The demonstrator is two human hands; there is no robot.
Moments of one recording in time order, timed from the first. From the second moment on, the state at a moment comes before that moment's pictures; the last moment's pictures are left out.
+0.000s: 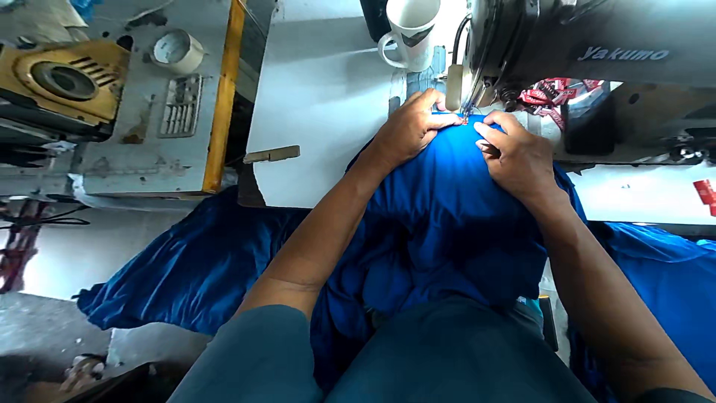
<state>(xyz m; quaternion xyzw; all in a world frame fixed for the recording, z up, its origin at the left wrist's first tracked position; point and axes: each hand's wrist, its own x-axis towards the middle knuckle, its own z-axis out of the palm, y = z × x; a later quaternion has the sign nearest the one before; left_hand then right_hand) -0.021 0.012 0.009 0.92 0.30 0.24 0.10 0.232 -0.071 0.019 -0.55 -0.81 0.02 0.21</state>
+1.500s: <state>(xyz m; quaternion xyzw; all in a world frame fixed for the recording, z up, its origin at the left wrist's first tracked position) -0.020 0.016 0.008 0.91 0.31 0.26 0.11 0.231 -0.066 0.017 -0.55 -0.81 0.01 0.21</state>
